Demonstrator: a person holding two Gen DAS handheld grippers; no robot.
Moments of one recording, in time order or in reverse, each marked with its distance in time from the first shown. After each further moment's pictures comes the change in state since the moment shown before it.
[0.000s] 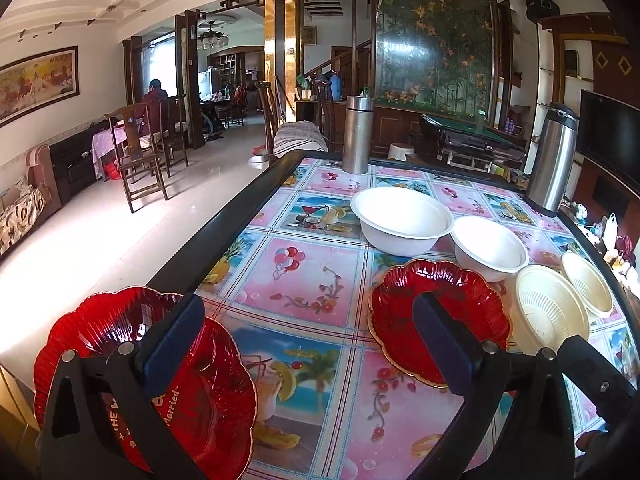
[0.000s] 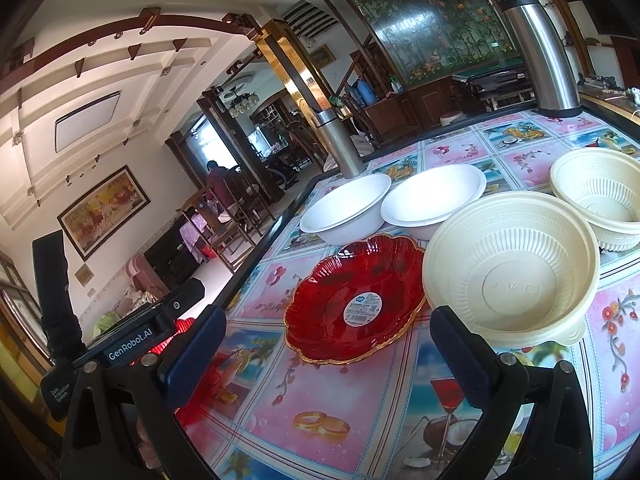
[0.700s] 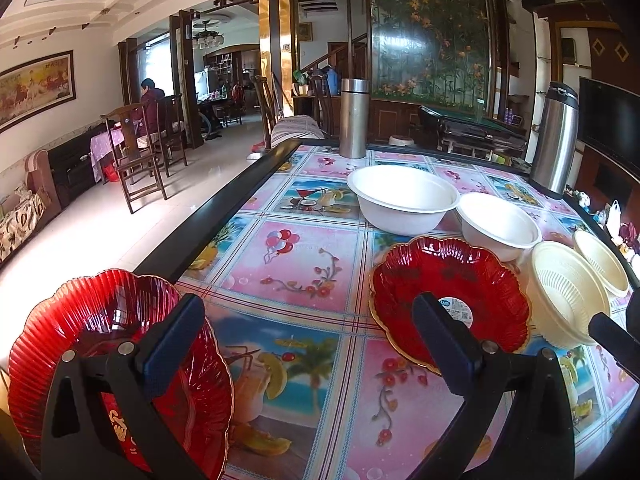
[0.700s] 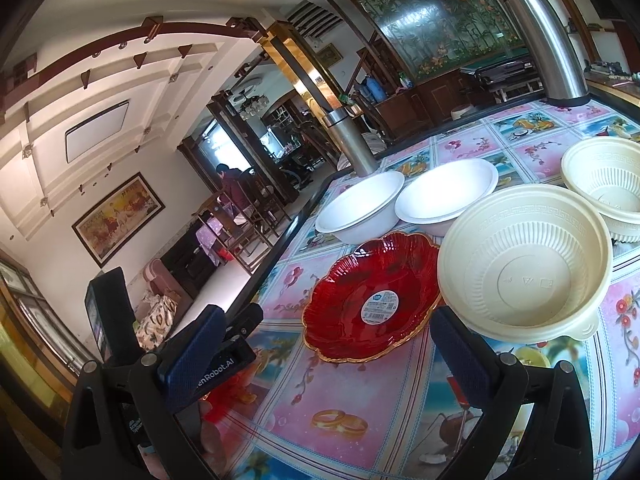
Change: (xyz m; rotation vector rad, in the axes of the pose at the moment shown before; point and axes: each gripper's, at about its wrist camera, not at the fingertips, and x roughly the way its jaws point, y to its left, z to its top) left arm 0.022 -0.013 -0.021 0.032 0.016 0.009; right arm -0.002 -0.005 0.001 0.046 0.008 0.087
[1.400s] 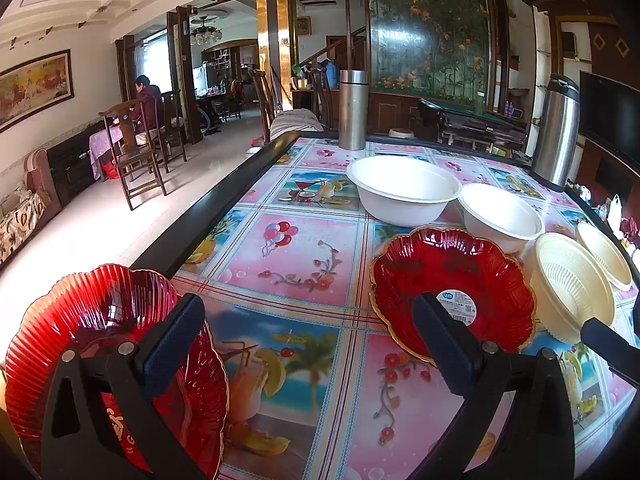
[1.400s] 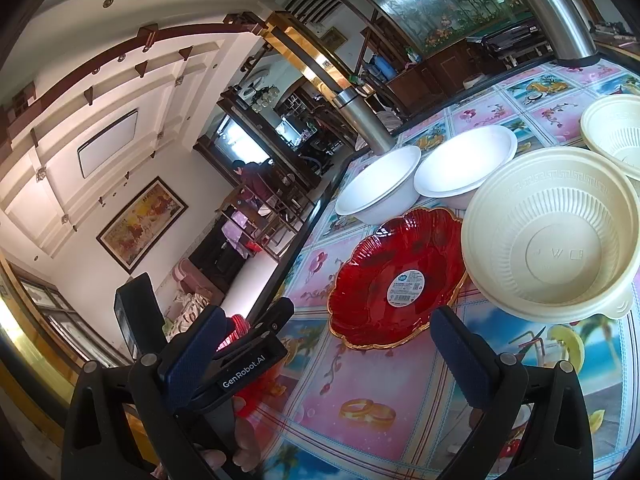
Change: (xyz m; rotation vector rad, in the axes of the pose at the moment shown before) left arm 0.007 -0.001 -0.003 0.006 0.026 -0.002; right arm 0.010 -0.004 -0.001 0.079 0.065 0.082
